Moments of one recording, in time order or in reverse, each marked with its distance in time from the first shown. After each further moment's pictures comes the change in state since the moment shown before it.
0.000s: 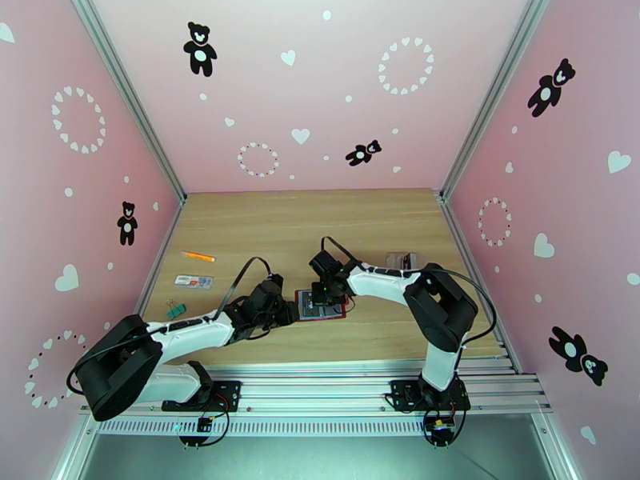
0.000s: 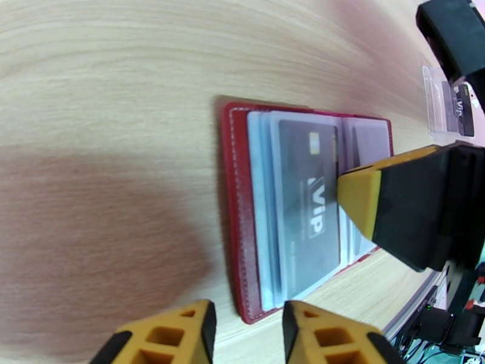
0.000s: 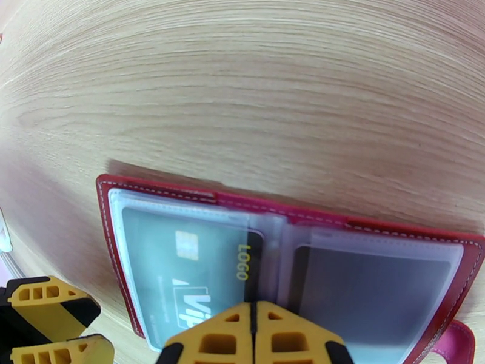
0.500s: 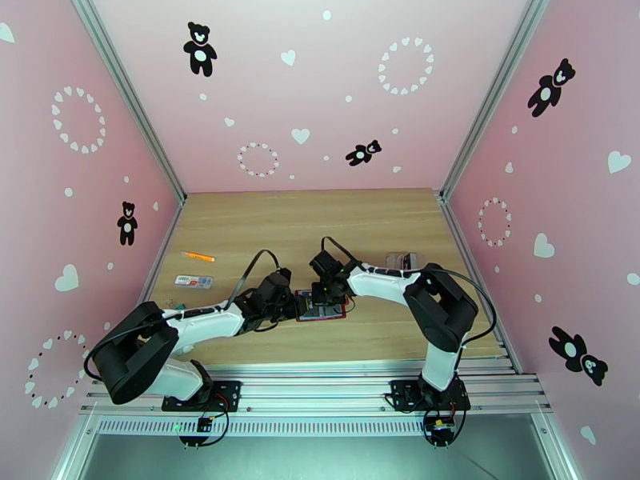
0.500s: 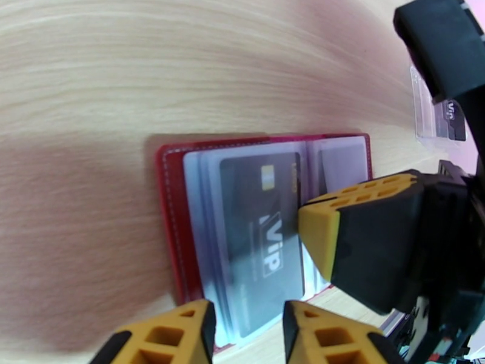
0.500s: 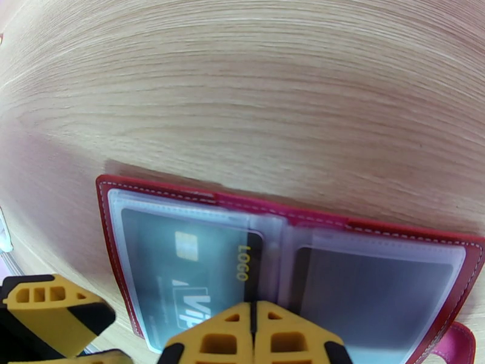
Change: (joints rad) left arm 0.000 0.132 0.094 0.044 0.042 0.003; right arm -0.001 0.000 -0.005 0.007 -0.002 0.000
